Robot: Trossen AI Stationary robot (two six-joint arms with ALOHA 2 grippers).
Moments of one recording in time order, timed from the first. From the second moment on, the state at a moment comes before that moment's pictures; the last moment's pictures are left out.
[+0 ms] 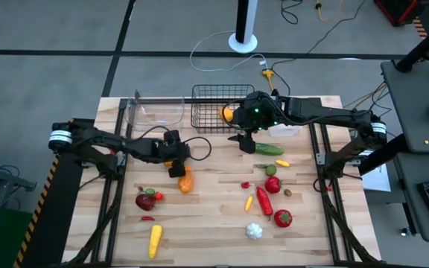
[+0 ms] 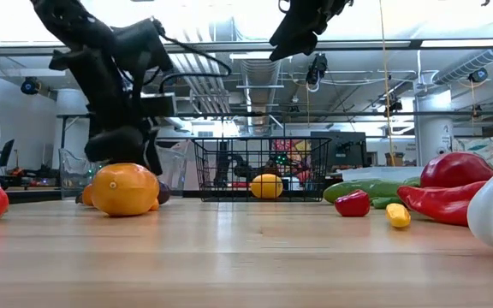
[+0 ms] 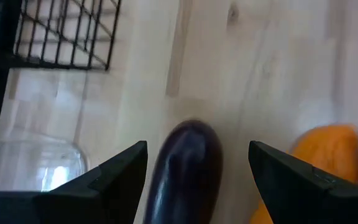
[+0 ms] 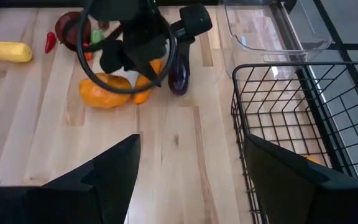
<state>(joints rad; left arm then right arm) 0.06 1.44 0.67 -0.32 -0.40 0.08 -0.22 1.52 1.46 -0.65 -0.13 -0.14</state>
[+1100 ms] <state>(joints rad) 0.07 1.53 0.70 -0.33 -0.43 0.03 -0.22 1.52 1.46 -0.65 -0.13 -0.15</state>
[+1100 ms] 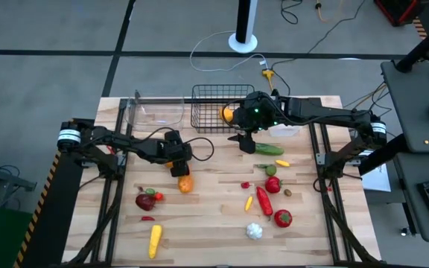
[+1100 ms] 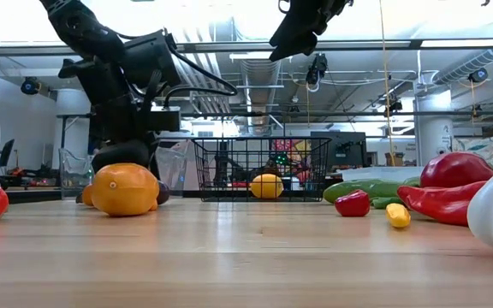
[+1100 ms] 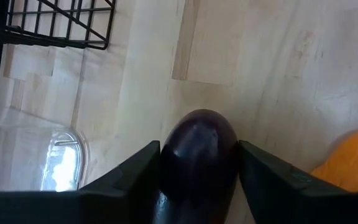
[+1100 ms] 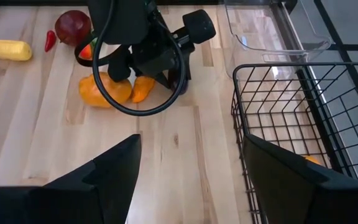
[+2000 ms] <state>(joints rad) 0.02 1.40 0.72 -0.35 -0.40 0.02 -0.22 1.52 1.46 -0.65 -0.13 -0.15</state>
